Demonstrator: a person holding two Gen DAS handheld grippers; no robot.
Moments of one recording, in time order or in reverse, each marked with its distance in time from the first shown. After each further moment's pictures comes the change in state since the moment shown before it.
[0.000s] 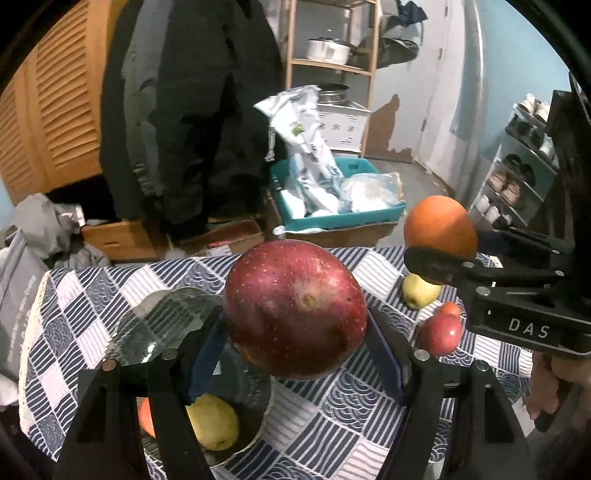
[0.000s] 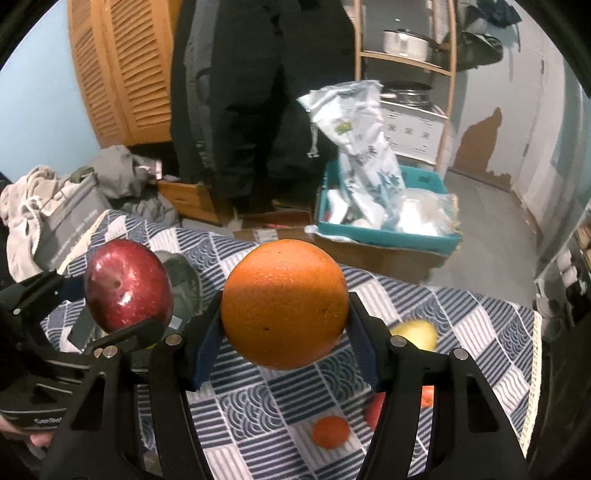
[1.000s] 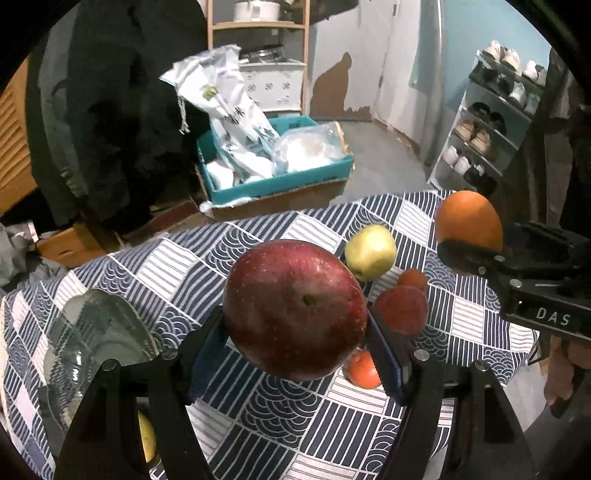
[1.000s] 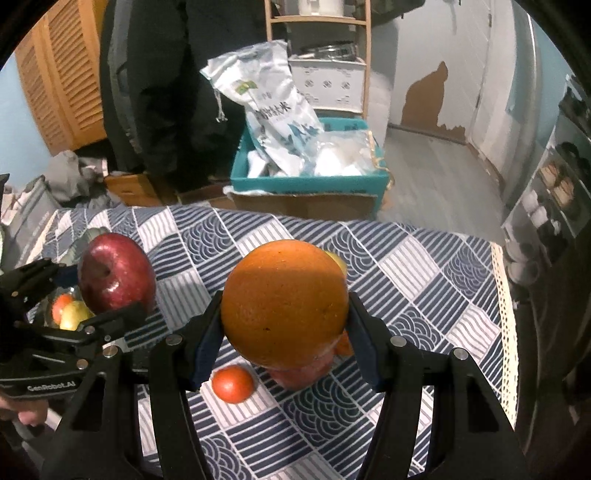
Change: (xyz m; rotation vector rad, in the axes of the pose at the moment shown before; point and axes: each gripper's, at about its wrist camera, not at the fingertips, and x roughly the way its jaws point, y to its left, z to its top) left arm 0.058 -0.101 -0.010 0.141 0.116 -0.109; right arm -0.014 -0.111 -0.067 0.142 0.070 -0.130
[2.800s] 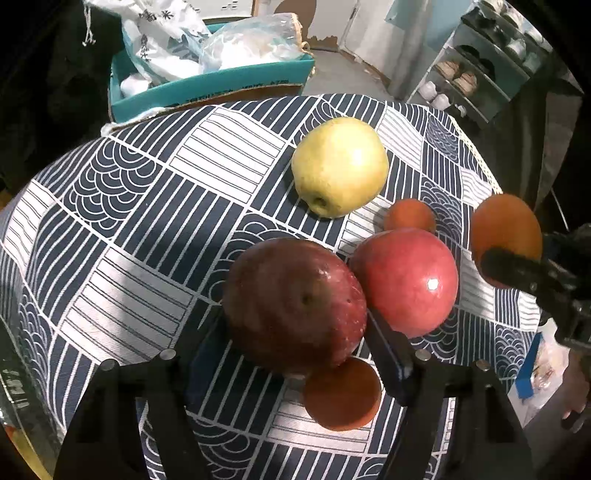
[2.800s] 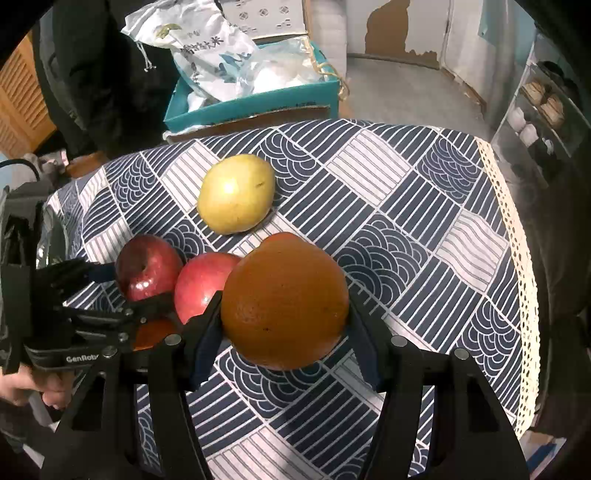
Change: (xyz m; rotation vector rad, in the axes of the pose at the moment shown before) left arm 0.146 -0.043 -0.026 0.016 0.290 -0.196; right arm 0.053 -0.074 -0.058 0.171 0.219 -0.037
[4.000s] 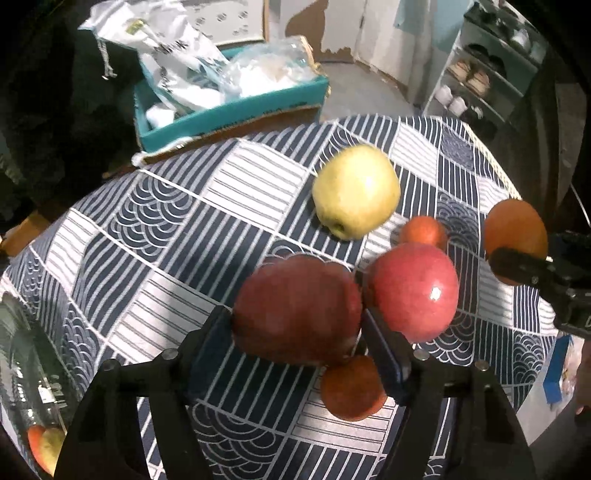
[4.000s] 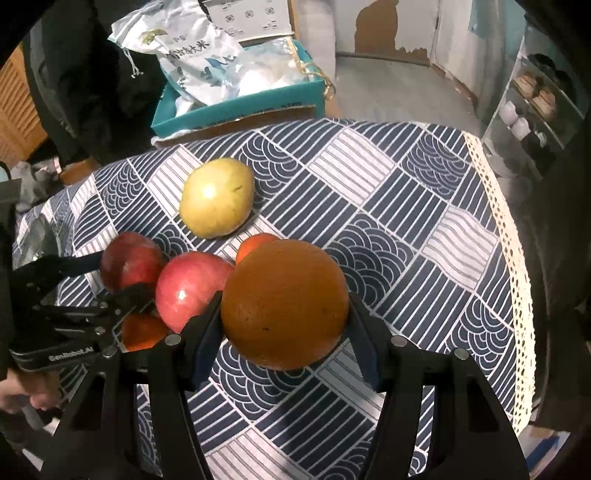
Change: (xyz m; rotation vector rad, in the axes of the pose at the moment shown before) left arm -0.027 -0.008 0.006 0.038 -0.071 0.151; right arm -0.001 -0.012 0.002 0.025 -0.010 -0.019
